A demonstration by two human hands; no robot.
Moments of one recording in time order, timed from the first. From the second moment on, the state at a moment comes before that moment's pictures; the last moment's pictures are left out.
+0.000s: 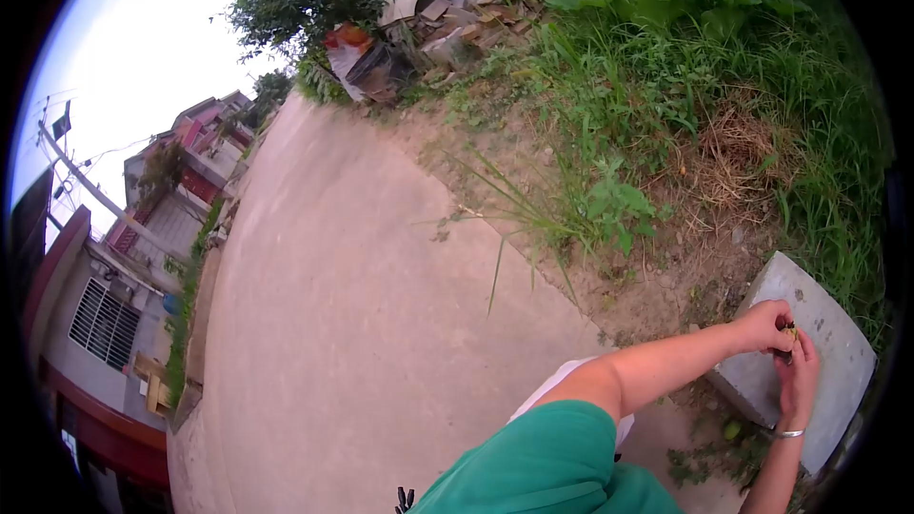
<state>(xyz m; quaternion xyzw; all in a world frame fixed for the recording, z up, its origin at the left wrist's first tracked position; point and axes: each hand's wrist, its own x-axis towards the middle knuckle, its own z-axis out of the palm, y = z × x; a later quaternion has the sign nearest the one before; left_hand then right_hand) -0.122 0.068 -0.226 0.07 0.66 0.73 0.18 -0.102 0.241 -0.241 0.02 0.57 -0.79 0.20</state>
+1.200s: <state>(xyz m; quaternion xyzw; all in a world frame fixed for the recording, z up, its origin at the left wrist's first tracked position) -0.108 0.055 -0.198 0.00 0.57 0.77 0.29 -0.099 0.240 -0.234 -0.06 0.68 -0.72 0.12</state>
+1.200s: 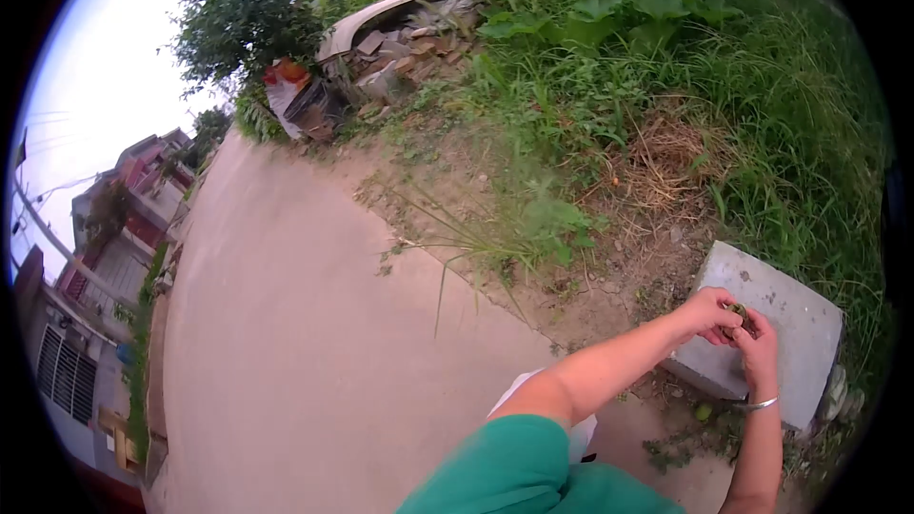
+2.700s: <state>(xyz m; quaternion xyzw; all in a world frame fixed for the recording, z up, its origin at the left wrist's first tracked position) -0.112 0.066 -0.201 0.09 0.64 0.69 0.33 -0.090 0.250 -0.218 -0.05 0.71 -0.68 0.15</state>
